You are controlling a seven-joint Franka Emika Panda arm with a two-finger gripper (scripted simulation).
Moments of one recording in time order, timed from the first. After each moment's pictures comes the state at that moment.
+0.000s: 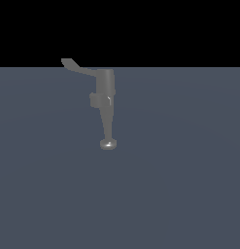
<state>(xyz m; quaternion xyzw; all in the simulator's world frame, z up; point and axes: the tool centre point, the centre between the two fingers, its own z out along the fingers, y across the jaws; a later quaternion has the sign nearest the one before) -0.156 0.024 0.452 -0.97 0.22 0.06 0.08</state>
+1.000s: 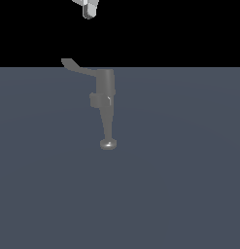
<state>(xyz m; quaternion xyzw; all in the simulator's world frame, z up) -0.061 0.063 0.394 -0.88 0.45 0.09 0.06</state>
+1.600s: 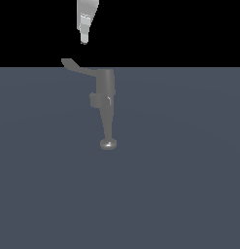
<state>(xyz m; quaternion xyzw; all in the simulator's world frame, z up) -0.011 0.092 0.353 -0.81 0.58 0.07 0.03</state>
